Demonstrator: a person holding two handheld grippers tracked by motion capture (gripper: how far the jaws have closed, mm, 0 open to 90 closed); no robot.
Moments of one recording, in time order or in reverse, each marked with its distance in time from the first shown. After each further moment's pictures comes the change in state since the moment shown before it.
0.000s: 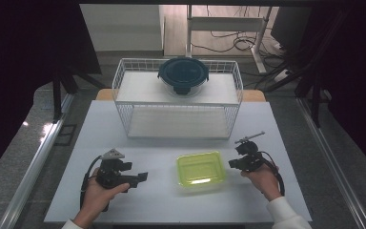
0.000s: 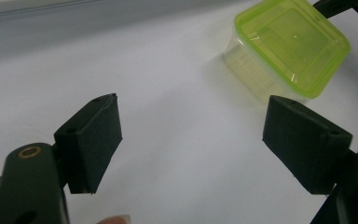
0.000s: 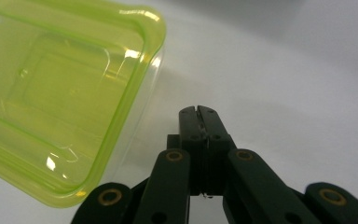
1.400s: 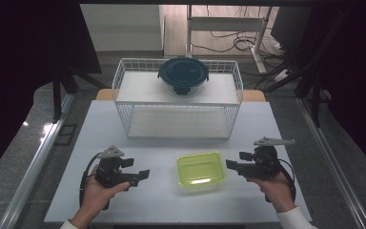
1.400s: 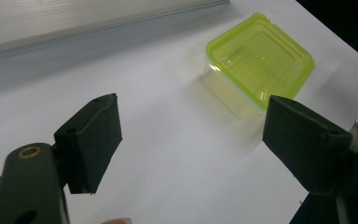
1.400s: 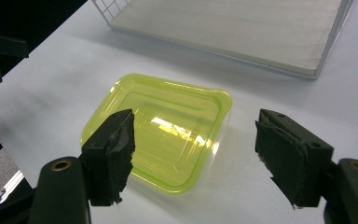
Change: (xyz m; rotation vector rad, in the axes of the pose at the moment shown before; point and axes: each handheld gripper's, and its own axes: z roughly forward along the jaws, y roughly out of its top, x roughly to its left) left arm -0.013 0.012 -0.013 -0.059 -0.032 0.037; right arm 0.019 -0.023 -0.073 -0.357 0.158 0.013
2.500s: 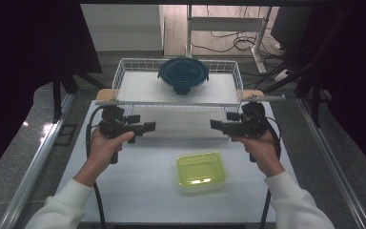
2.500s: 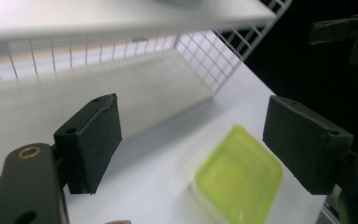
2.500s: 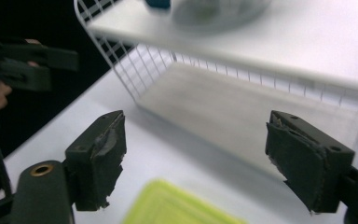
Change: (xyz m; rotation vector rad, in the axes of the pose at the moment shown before) left arm 0.013 0.105 -0.013 -0.137 -0.079 -0.033; right arm 0.027 0.104 0.005 -0.118 0.052 -0.056
